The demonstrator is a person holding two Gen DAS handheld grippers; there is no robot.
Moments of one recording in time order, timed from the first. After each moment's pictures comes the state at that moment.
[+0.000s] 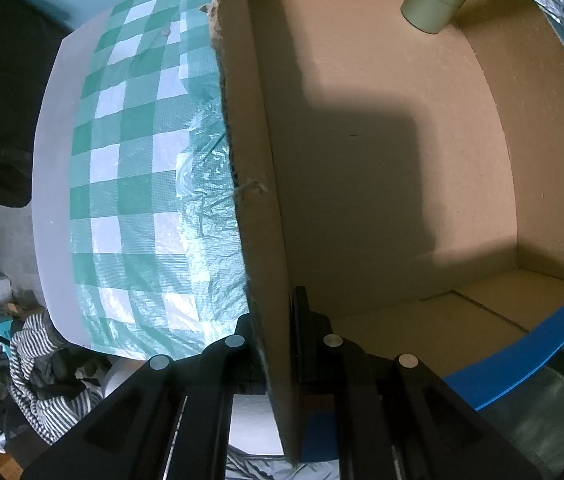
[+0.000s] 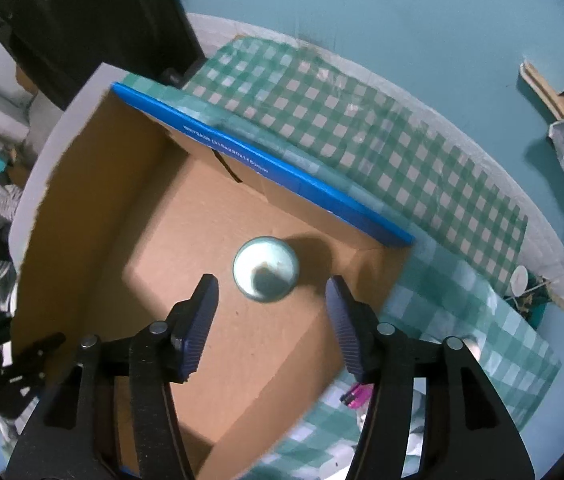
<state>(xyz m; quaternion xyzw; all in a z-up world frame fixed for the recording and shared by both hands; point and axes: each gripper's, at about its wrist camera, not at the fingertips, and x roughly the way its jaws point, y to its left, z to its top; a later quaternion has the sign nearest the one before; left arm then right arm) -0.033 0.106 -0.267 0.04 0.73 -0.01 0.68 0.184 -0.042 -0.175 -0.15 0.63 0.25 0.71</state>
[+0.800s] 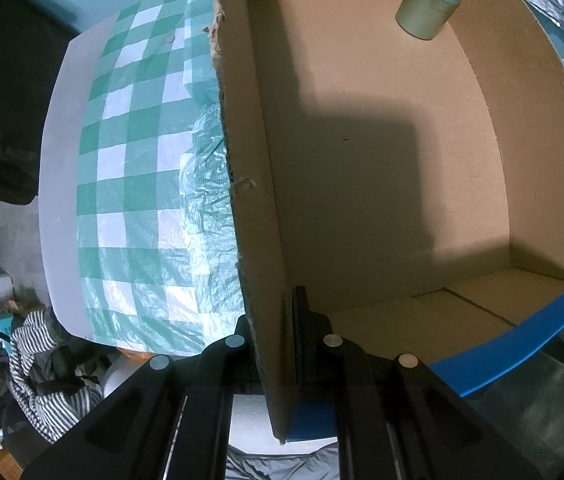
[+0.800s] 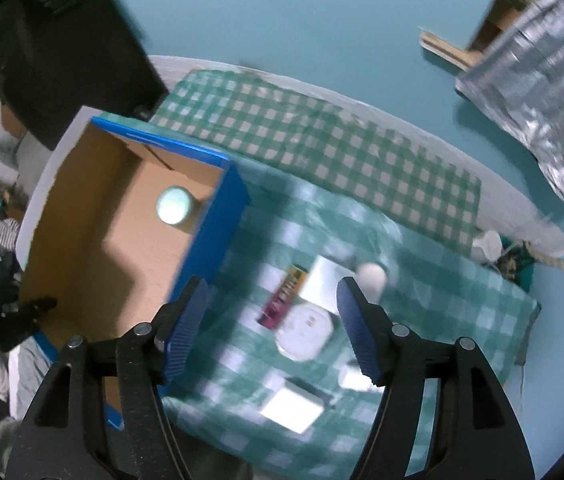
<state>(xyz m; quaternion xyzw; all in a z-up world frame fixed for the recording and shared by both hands) -0.036 0.106 -0.258 0.04 0.73 -0.01 0.69 0.162 -0.180 -0.109 -0.11 0.62 0.19 0.76</state>
